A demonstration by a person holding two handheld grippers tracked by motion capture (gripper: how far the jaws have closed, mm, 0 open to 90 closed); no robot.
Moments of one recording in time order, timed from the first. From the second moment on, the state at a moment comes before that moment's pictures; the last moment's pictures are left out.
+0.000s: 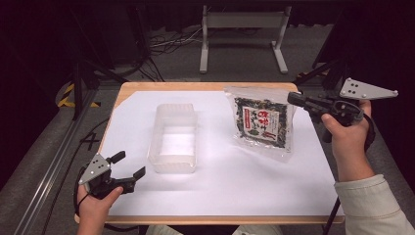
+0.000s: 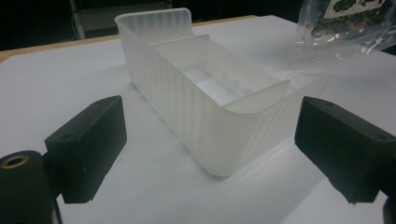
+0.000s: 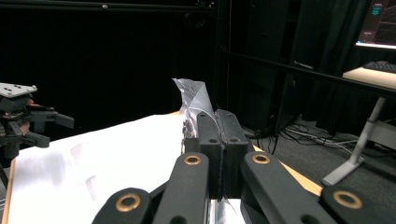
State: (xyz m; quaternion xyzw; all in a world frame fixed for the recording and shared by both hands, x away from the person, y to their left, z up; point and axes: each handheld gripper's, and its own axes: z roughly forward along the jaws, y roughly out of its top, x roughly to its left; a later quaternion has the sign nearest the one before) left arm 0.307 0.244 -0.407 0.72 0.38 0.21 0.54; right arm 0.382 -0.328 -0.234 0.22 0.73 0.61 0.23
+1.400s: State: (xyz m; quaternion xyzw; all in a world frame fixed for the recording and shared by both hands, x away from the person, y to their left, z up) left arm 0.310 0.146 -0.342 0.74 0.27 0.18 0.59; right arm 0.342 -0.248 -0.204 0.10 0.72 0.66 0.17
